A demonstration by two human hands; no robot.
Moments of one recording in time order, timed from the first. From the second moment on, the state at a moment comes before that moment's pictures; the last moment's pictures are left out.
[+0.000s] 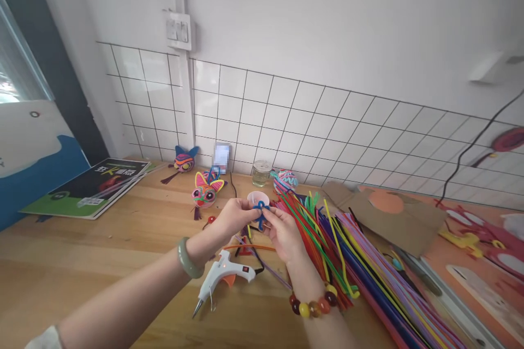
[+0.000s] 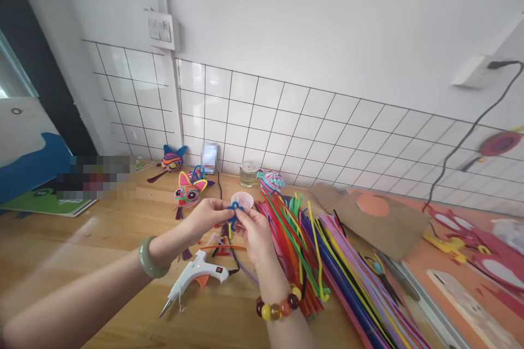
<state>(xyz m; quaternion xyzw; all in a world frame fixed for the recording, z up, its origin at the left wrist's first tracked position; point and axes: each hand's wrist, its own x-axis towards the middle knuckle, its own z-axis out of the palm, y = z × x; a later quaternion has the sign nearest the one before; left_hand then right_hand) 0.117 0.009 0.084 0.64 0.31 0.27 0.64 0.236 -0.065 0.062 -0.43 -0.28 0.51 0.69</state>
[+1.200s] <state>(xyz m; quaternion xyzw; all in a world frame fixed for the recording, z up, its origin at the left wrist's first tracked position) 0.098 0.029 0.056 0.57 0.33 0.25 0.71 0.216 -0.055 0.037 -0.50 -0.28 0.47 0.67</state>
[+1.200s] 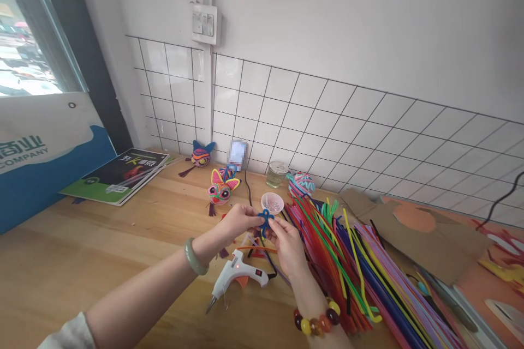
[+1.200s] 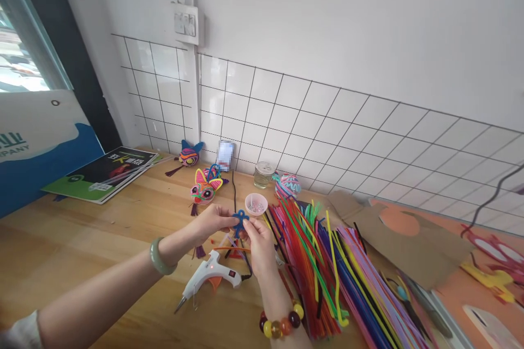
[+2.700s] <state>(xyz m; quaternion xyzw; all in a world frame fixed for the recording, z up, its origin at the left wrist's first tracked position) 0.062 0.028 0.046 0.64 0.30 0.21 0.68 0.206 -0.063 0.028 -0.57 -0.36 0.44 0.59</state>
